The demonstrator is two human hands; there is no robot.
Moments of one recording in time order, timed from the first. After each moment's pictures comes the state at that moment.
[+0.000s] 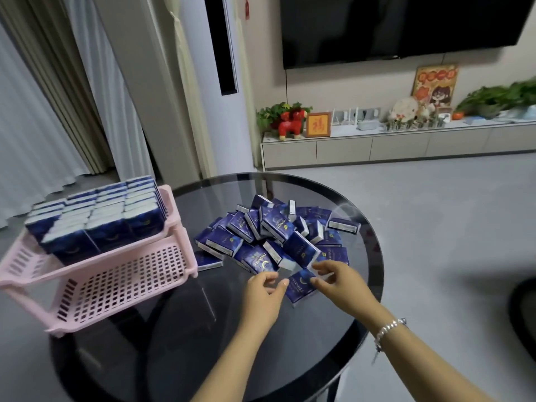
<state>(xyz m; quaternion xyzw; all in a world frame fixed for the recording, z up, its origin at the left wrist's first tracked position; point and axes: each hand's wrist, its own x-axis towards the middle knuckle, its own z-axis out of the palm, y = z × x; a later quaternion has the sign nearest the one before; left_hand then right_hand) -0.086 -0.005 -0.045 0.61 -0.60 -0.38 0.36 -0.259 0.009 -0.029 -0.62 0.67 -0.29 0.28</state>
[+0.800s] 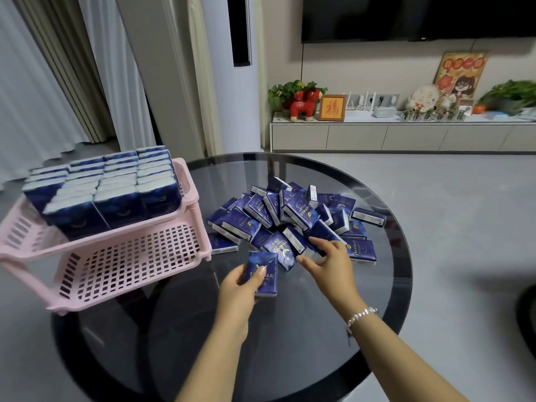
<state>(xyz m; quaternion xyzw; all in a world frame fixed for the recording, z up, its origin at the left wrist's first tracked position) -0.025 -0.016 -0.056 0.55 -0.34 -0.57 0.50 -0.192 -0.031 -0.047 -0.55 0.68 -0.41 0.24</state>
